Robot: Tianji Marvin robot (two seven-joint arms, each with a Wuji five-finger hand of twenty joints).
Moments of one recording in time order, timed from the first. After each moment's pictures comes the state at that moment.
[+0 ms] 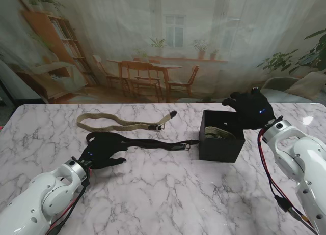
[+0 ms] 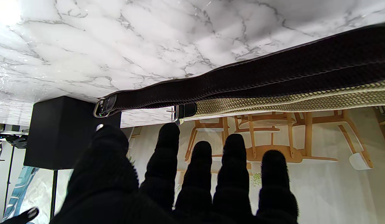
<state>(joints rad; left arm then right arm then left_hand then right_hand) 1.61 -1.03 -1.31 -1.57 1.12 -0.32 0.05 -1.50 -1.01 1.52 -1.69 -1.37 -0.33 -0.12 0.87 -0.06 0.01 0.00 0.62 0.10 0.21 0.43 0.50 0.16 0.14 0.34 0.46 0.21 0.24 0.51 0.06 0.28 0.61 0.53 0.36 -0.41 0.70 -0.10 0.49 -0.03 0.50 0.40 0.60 0.14 0.42 0.34 0.72 0.12 0.30 0.34 0.30 0.32 1.02 0.41</state>
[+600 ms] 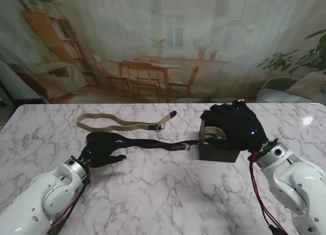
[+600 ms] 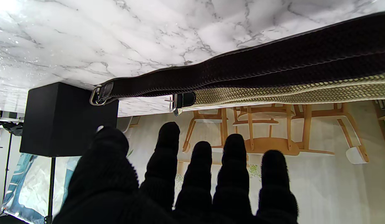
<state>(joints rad) 1.60 -1.03 -1.31 -1.55 1.10 -0.33 0.10 -1.75 -1.04 1.53 -1.94 -1.29 -0.40 -0.29 0.87 -0.05 0.00 0.00 0.62 0.10 0.23 0.45 0.50 0.16 0.14 0.34 0.46 0.21 0.24 0.51 0.06 0.28 0.61 0.54 0.36 -0.38 0.59 -0.08 0.53 -0.04 0.44 0.40 0.67 0.14 0.35 0.34 0.72 0.14 0.28 0.34 0.29 0.35 1.01 0.40</state>
